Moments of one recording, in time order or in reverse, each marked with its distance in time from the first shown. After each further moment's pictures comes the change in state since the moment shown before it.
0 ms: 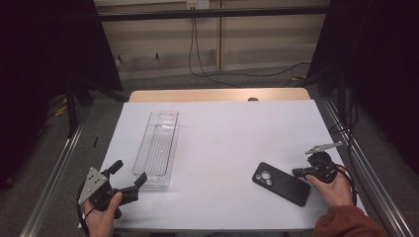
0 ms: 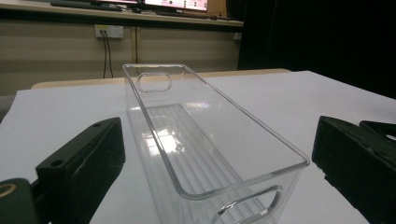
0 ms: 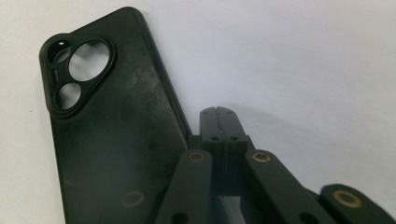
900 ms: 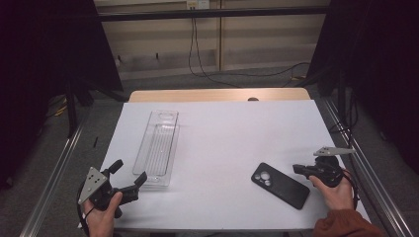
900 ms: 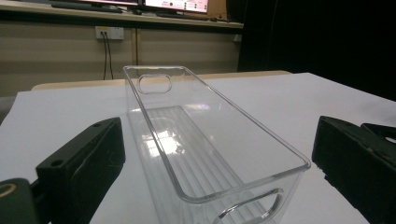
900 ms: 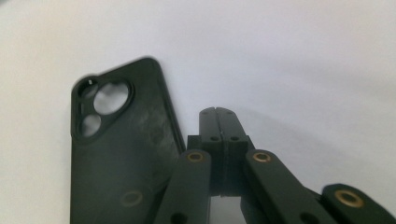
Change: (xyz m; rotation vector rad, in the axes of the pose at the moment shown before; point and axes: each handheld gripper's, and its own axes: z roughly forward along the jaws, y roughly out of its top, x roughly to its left) left arm 0.000 0.000 0.001 -0.009 0.002 -0.004; right arm 0.002 -0.012 -0.013 -0.233 0.007 0.020
